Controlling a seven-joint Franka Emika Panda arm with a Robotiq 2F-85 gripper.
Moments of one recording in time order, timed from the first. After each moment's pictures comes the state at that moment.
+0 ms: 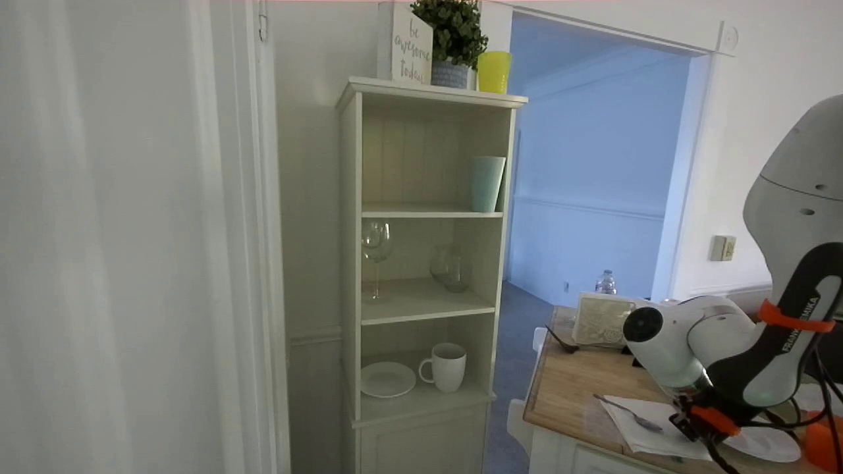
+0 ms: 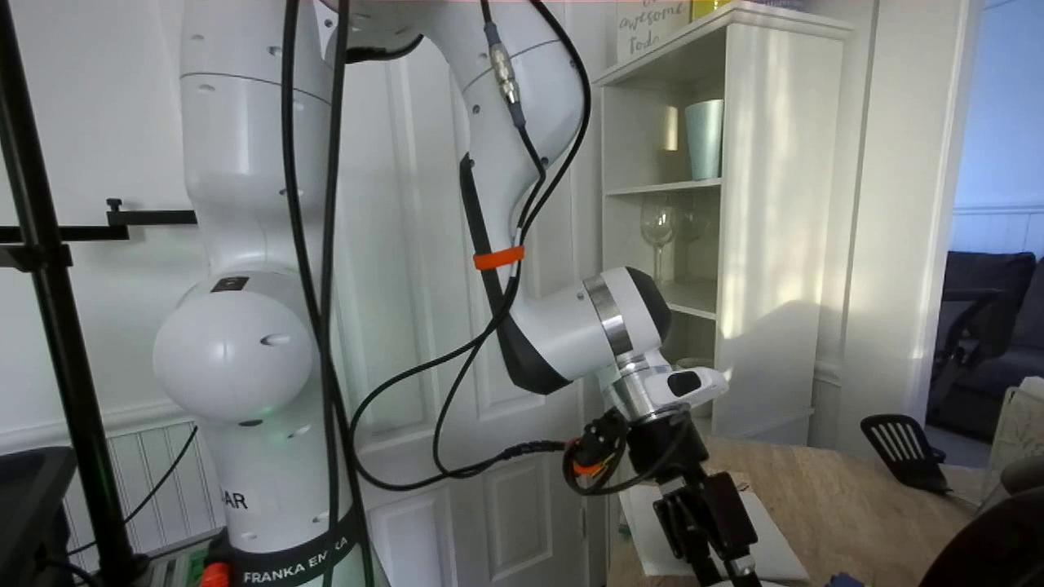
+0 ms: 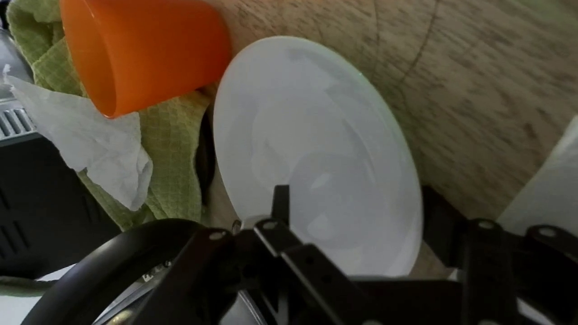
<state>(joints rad) -0.21 0.12 -0.16 -2.64 -1.35 2.35 1.21</state>
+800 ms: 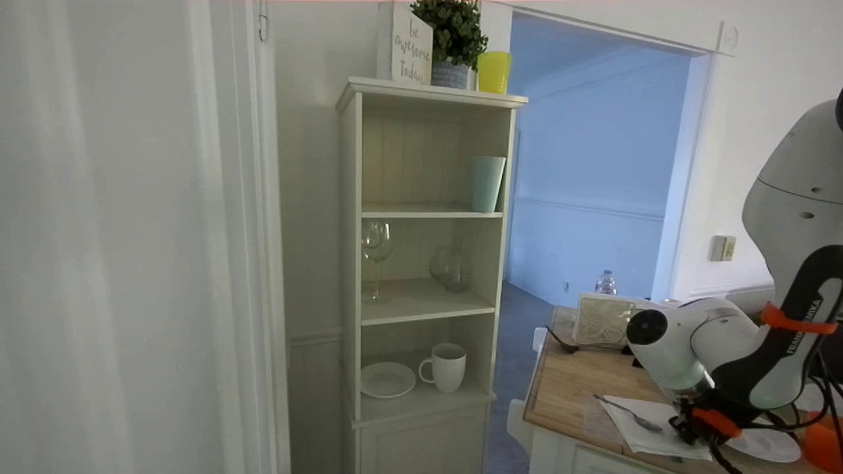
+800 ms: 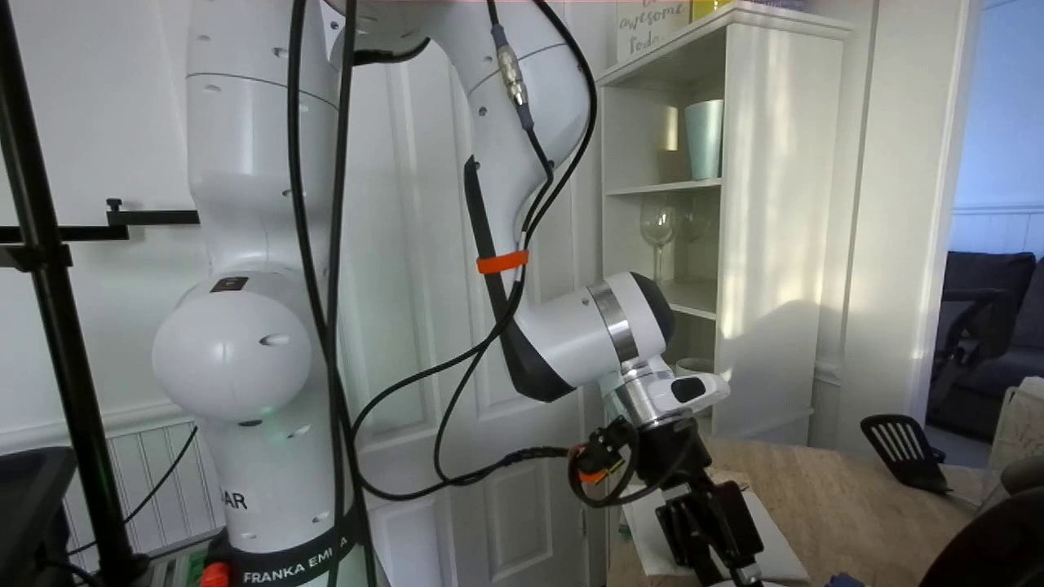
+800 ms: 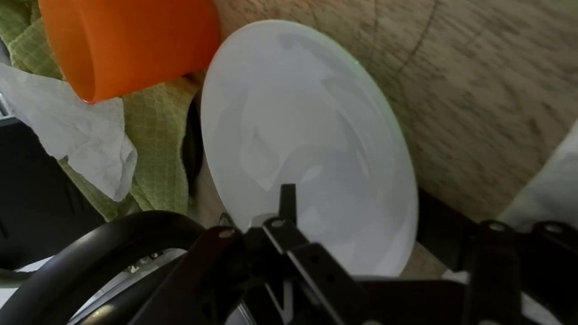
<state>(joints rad) -0.21 0.14 -0.18 -2.63 -1.40 2.39 1.22</state>
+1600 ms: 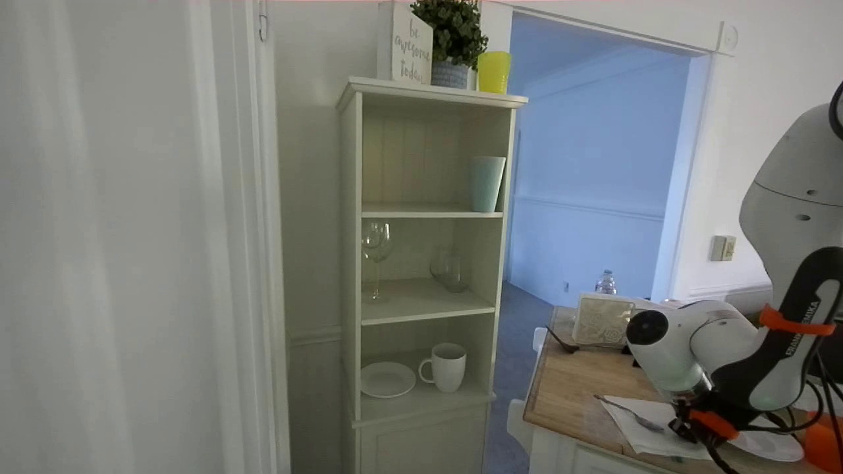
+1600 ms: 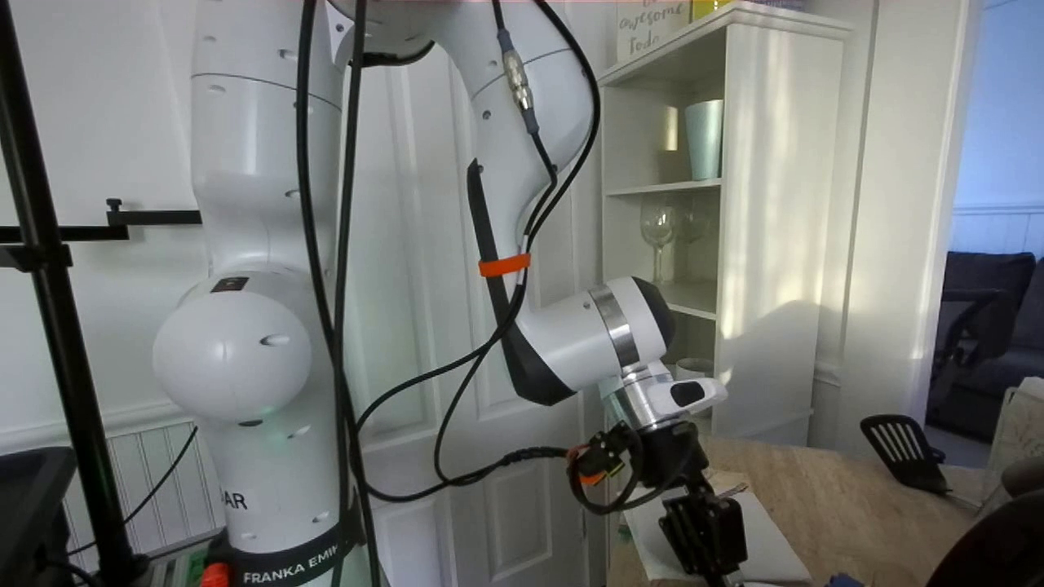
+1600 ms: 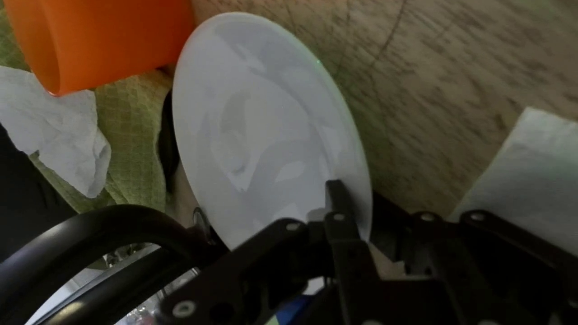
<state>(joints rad) -0.21 0.15 -0.18 -2.63 -1.41 2.44 1.21</state>
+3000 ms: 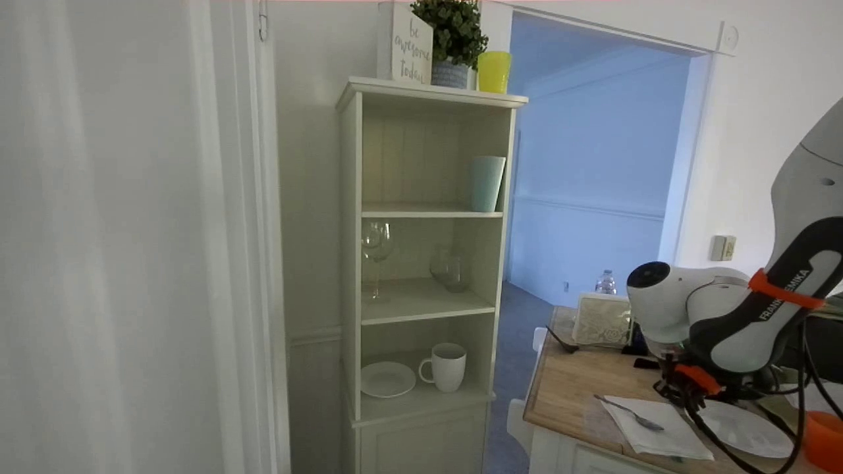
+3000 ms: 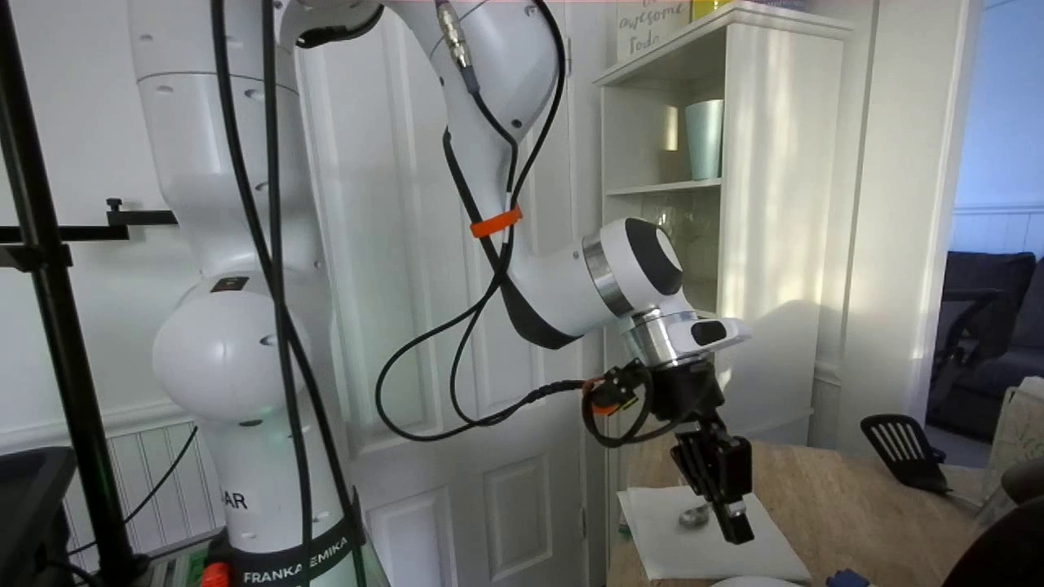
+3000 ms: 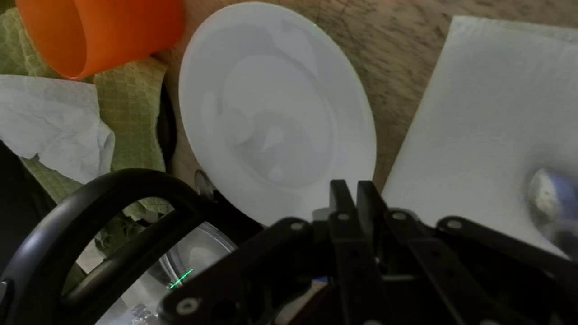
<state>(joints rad) -0.21 -0.02 -0.18 -2.62 -1.06 2.47 0.95</state>
